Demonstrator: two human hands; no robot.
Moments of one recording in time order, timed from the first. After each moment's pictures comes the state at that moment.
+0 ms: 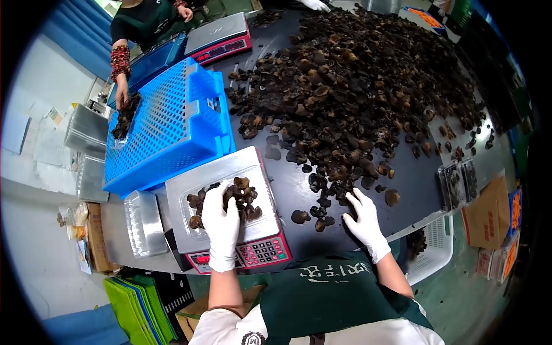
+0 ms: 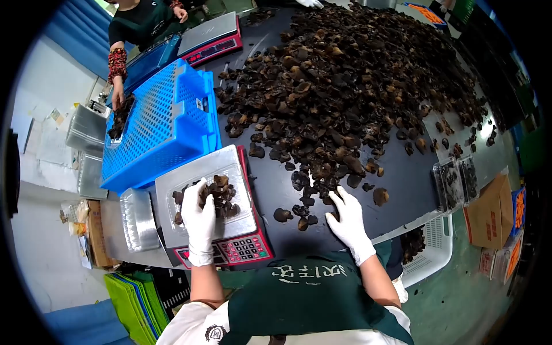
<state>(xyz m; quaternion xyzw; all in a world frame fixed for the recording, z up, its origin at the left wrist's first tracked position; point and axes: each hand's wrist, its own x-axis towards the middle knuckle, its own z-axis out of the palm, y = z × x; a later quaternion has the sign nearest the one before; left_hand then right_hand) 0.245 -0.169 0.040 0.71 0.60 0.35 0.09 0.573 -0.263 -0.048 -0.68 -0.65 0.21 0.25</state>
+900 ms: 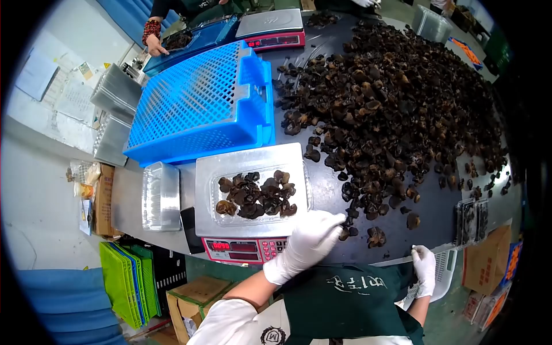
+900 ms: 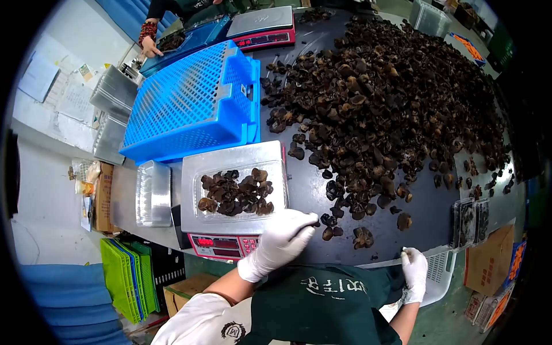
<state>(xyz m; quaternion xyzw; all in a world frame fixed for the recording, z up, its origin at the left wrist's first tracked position) 0.325 -0.210 0.051 0.77 0.39 0.42 0.27 0.679 -0.342 -0.013 -0.84 -0.45 0.26 0.13</state>
